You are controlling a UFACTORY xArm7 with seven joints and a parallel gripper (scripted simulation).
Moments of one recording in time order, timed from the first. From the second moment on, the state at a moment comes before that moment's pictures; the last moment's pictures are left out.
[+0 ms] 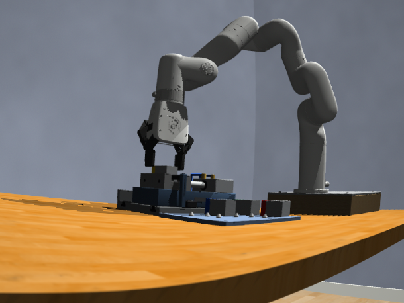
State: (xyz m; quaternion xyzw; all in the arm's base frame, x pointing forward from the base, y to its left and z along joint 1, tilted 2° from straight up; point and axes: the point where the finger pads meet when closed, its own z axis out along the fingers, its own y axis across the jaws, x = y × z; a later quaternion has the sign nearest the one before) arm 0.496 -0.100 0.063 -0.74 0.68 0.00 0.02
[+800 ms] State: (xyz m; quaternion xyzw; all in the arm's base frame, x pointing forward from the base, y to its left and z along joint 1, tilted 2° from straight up) arm 0.496 -0.100 0.064 -0.74 0.68 0.00 0.02
